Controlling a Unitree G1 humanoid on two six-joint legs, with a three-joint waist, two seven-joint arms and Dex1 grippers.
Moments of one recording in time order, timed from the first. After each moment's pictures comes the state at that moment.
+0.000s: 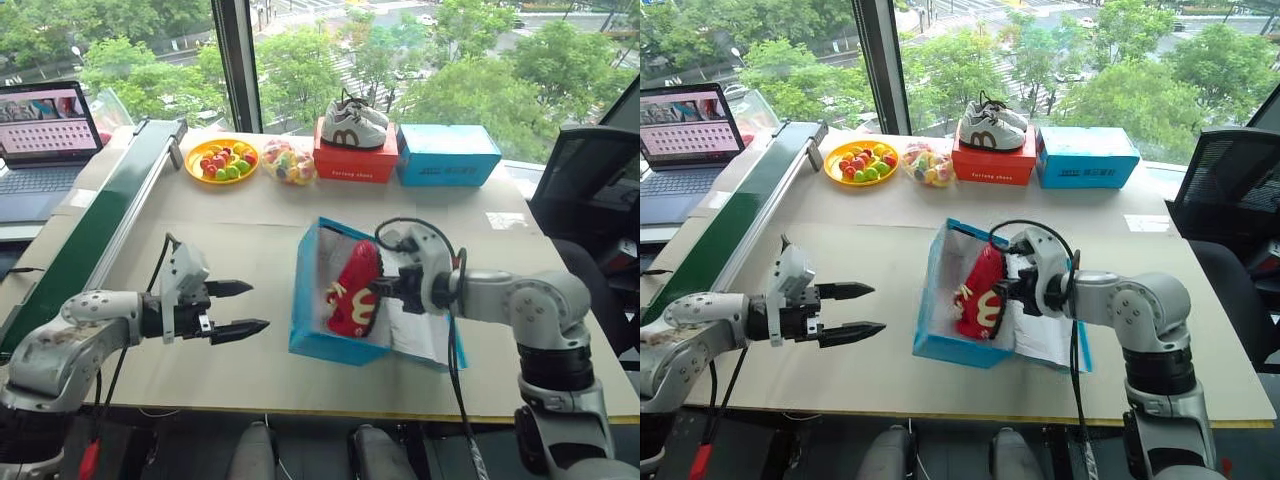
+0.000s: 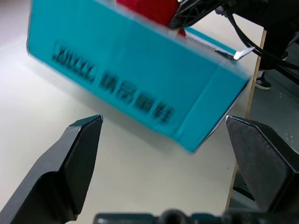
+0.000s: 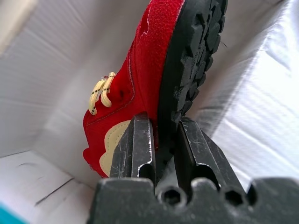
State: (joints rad) left arm -0.15 0.87 0.12 -0.36 -0.67 0.72 -1.00; right arm -0.56 -0.52 -0.03 -0.29 0.86 1.45 0.17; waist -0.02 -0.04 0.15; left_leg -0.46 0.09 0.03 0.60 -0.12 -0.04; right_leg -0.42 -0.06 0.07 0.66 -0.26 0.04
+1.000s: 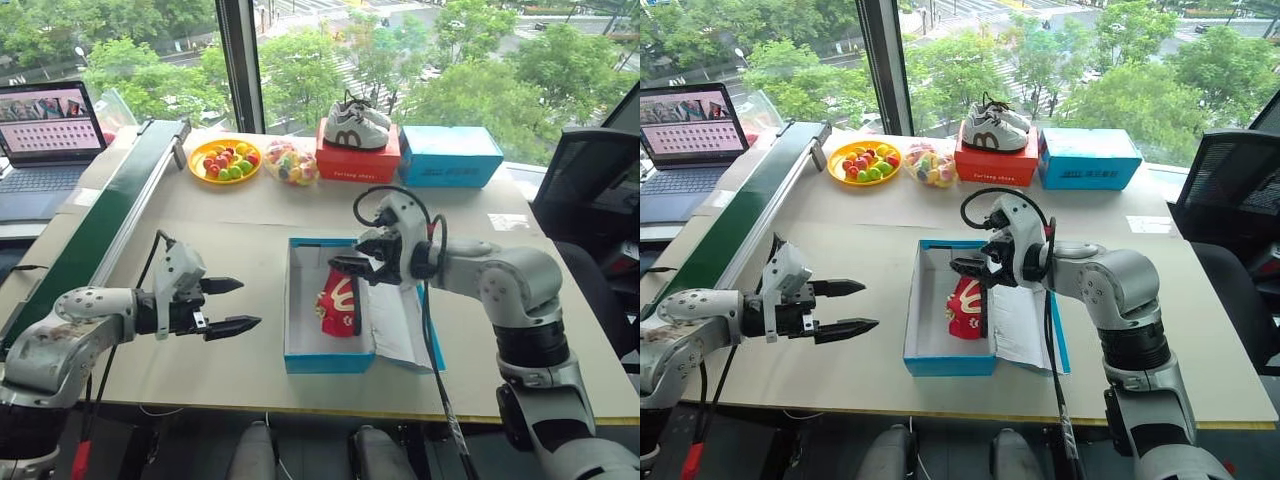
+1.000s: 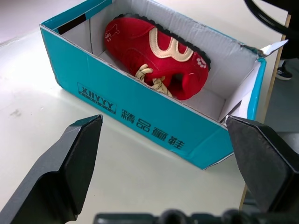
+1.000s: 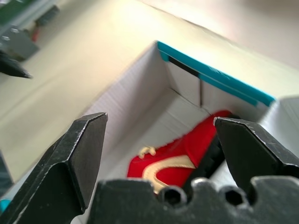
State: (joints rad) left arm -0.20 0.90 0.10 -0.29 -0.57 0.68 -0.98; right arm -0.73 -0.45 0.07 -0.26 0.68 1.16 0.54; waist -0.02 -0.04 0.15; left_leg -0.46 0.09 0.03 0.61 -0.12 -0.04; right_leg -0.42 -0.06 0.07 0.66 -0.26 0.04
